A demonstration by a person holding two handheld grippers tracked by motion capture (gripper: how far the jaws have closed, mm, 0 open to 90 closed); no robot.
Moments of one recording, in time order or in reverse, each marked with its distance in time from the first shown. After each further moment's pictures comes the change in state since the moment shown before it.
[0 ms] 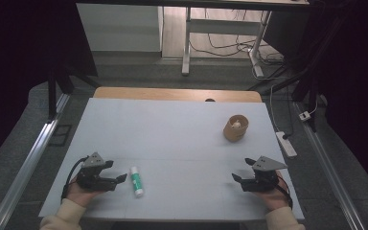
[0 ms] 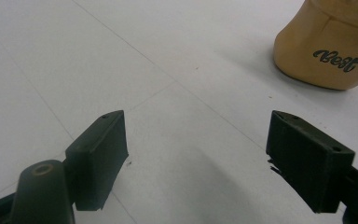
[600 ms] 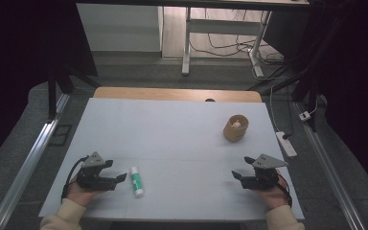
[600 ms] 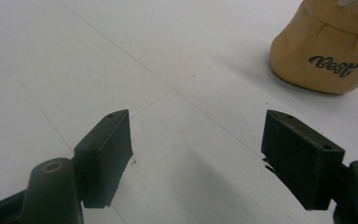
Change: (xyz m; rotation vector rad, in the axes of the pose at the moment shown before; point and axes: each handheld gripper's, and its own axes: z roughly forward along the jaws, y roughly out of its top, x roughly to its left) left arm 0.001 0.000 0.000 -0.005 0.007 0.002; right arm -0.003 0.006 0.001 -0.005 0.002 0.018
